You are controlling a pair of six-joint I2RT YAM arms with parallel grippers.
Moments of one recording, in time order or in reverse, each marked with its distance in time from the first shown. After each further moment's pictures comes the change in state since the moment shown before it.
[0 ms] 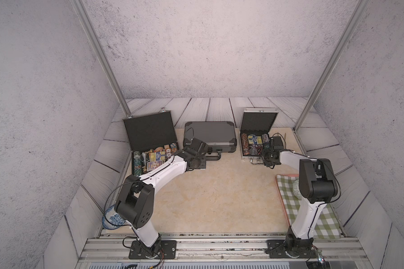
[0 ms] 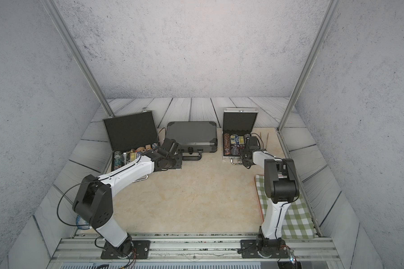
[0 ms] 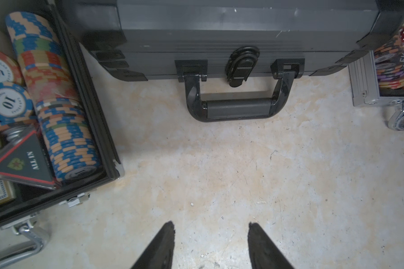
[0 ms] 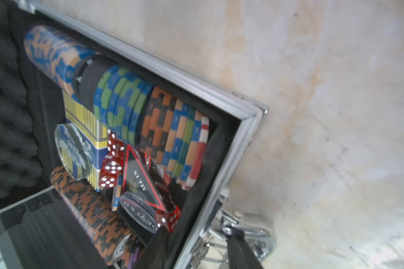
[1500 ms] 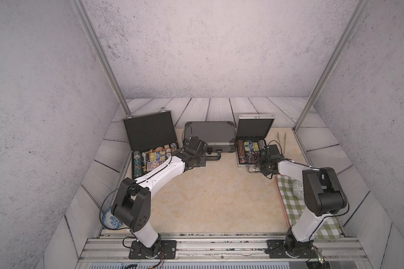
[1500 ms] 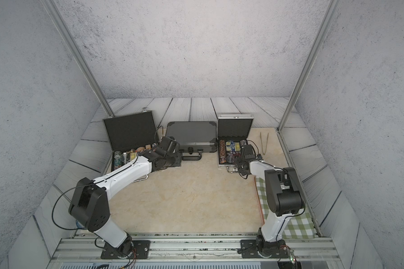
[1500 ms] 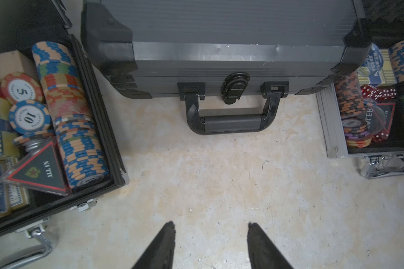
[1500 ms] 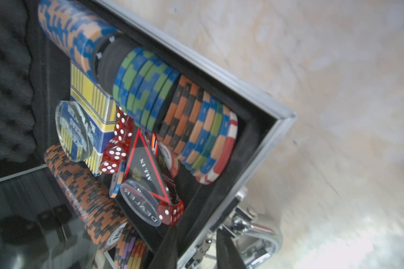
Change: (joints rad) left arm 0.000 -0.035 -0.001 0.023 -0.012 -0.001; right arm 0.109 -0.208 -0.267 0.060 0.016 -0.080
